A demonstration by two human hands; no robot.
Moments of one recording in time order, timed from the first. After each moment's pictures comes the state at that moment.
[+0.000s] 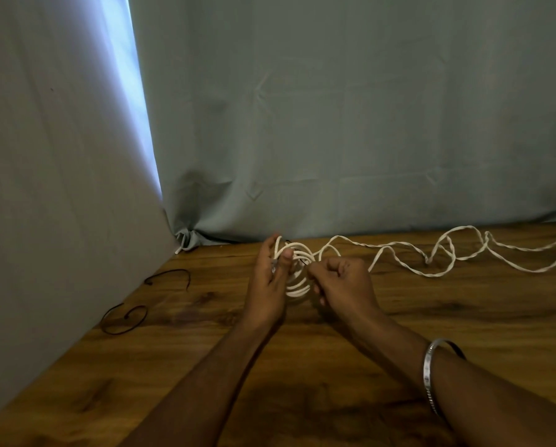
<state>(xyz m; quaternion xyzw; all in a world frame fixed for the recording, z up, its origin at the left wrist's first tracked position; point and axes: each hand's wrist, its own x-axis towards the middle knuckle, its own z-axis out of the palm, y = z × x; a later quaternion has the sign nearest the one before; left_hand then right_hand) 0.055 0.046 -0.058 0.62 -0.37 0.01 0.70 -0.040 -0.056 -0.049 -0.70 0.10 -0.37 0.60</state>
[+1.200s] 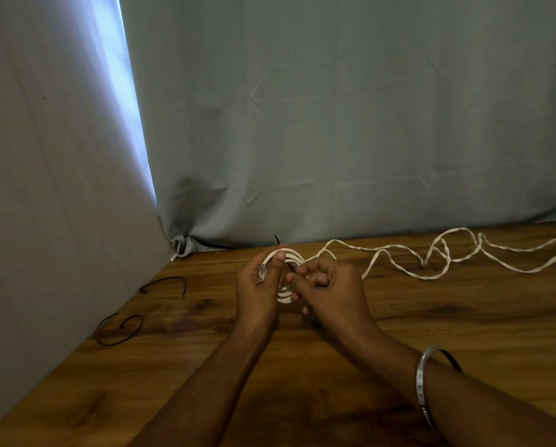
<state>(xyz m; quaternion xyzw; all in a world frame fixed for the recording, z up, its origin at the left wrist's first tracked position) 0.055 0.044 -0.054 0.57 -0.32 0.07 0.75 -0.049 -0.039 -0.044 -0.72 0.06 -0.39 0.57</state>
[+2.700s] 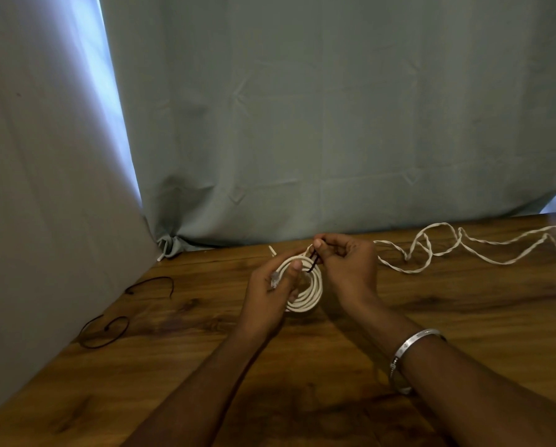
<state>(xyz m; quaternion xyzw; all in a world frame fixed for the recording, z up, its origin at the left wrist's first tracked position) 0.040 0.033 -0.062 0.55 -0.45 -0.01 0.70 -0.033 -0.079 -0.032 -0.63 0.15 -0.51 0.56</state>
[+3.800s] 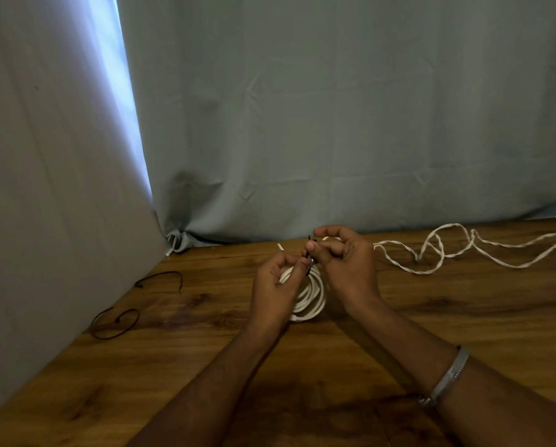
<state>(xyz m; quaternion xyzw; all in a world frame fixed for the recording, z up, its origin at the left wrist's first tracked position) 0.039 0.033 -0.062 0.58 -0.38 0.00 0.72 -0.035 -0.070 -0.032 -0.64 0.04 -0.48 0.60</state>
